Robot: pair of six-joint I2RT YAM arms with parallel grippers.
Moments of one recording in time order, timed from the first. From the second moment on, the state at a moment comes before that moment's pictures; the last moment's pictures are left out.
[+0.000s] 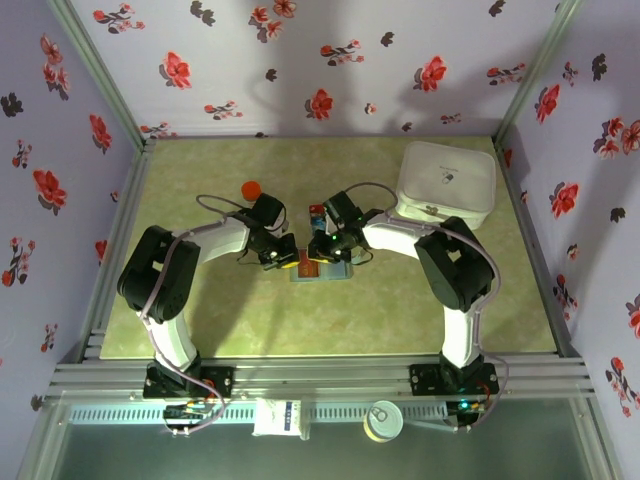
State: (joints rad) left arm -0.54 1.80 1.05 -0.46 0.40 -0.73; right arm 0.68 1.94 1.21 -0.35 -0.43 0.72
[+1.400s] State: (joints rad) left arm -0.53 1.81 1.08 -0.49 0.40 -0.72; right arm 0.68 1.94 1.24 -0.43 -0.37 0.68
